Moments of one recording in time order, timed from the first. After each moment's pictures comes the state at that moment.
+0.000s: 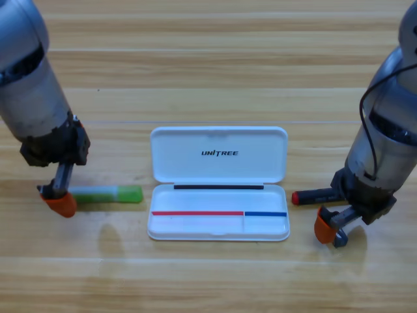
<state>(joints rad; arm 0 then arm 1) -0.66 1.81 -1.24 0.84 0.13 0.87 0.84 1.97 -1.24 0.72 -0.09 0.26</state>
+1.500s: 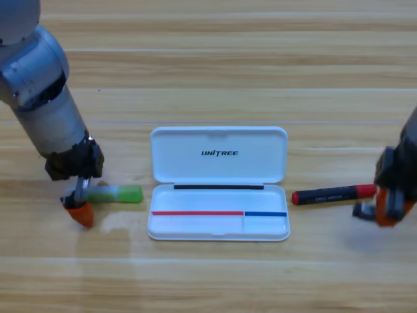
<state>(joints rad) -0.54 1.97 -1.17 0.62 0.04 0.95 0.80 1.78 -1.30 0.95 0.03 -0.50</state>
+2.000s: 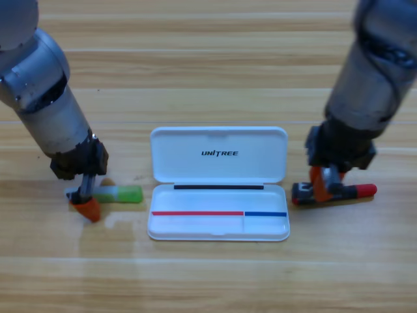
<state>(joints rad) -0.54 1.98 -1.15 0.55 0.03 0.95 0.82 2.02 -1.62 1.05 0.05 -0.79</state>
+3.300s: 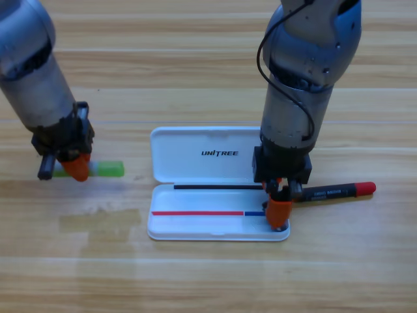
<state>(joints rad) -0.54 1.90 -1.26 0.75 0.08 0.96 0.89 2.25 -1.86 1.13 0.06 -0.72</state>
